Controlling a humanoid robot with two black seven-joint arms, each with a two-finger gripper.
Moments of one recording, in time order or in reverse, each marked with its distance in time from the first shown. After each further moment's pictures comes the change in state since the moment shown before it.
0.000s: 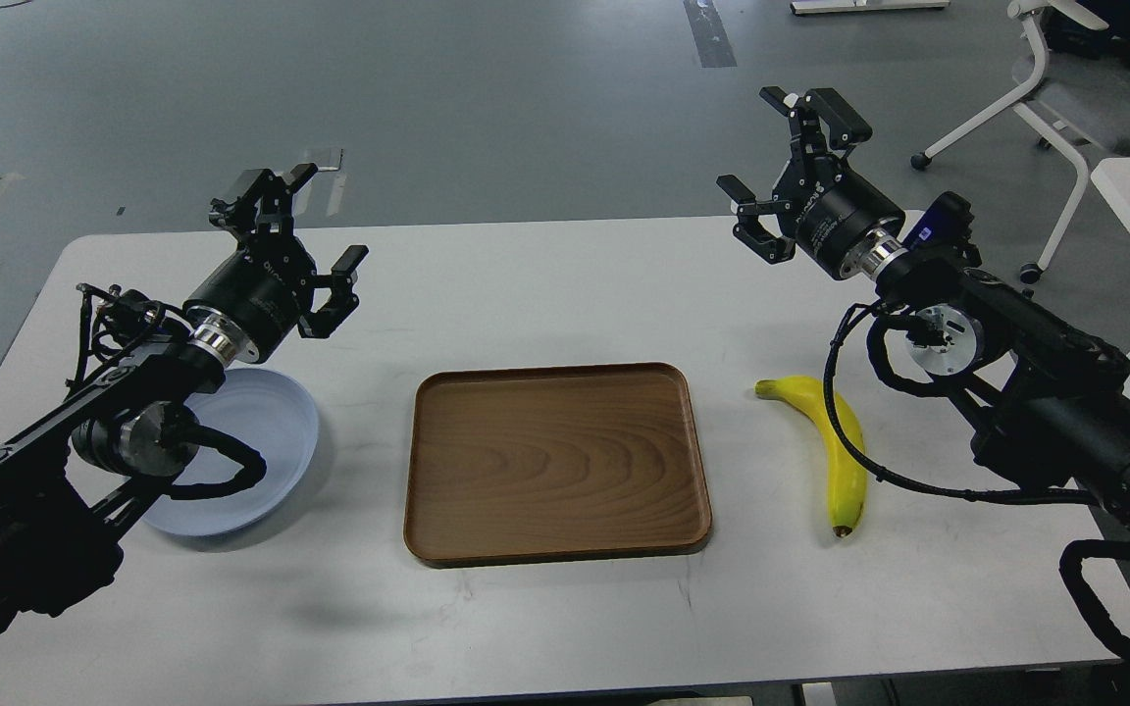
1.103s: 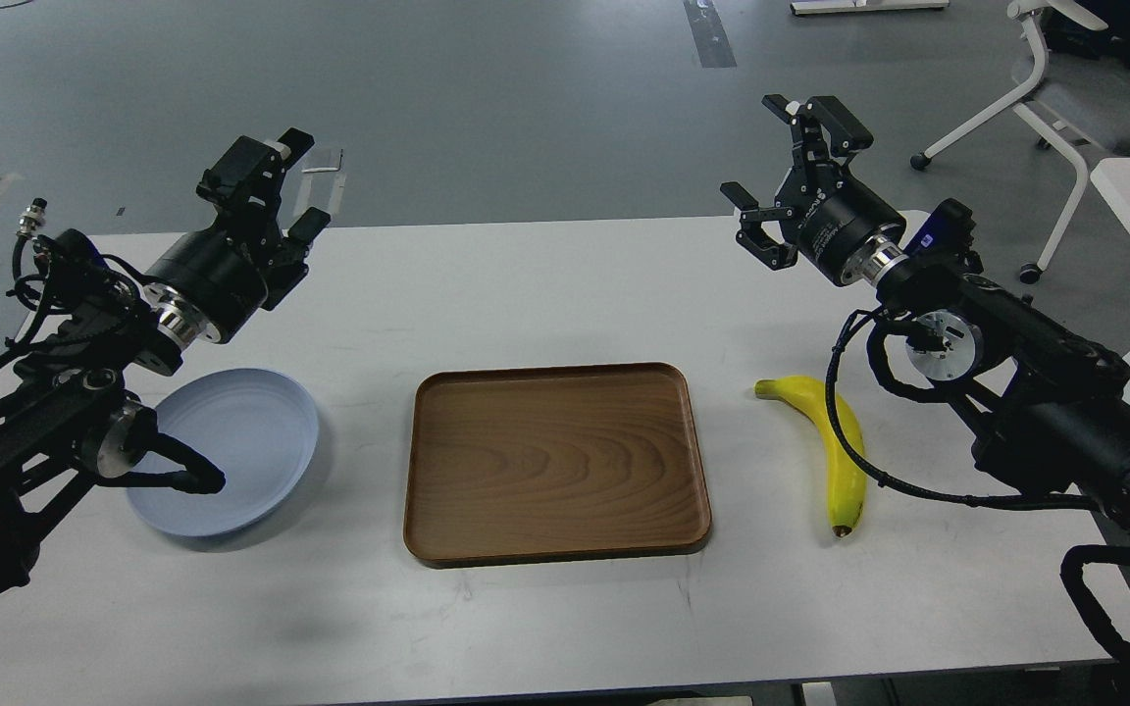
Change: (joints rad) left arm -0.009 0.156 0.040 -0.146 0.596 0.243 -0.042; right arm -0.012 -0.001 -0.003 0.000 0.000 -0.019 0.001
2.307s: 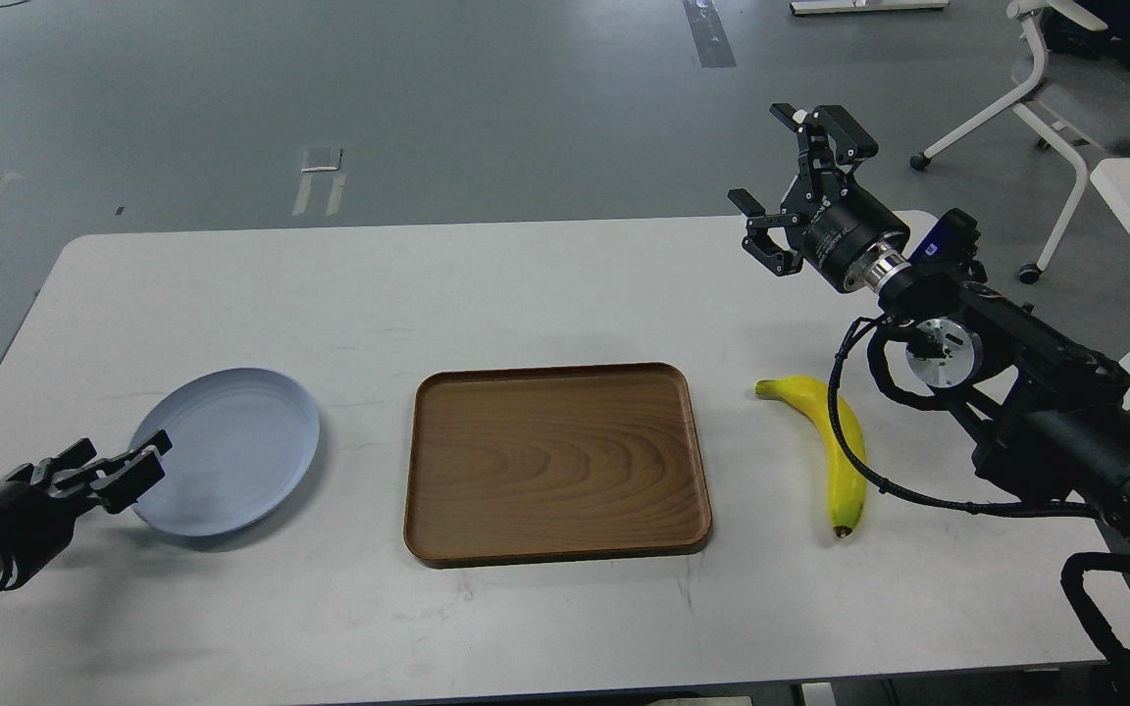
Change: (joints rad) left arm 0.190 0.309 0.488 0.187 0.440 0.315 -0.010; right arm -0.017 -0.001 0.008 0.004 0.000 -0.029 0.002
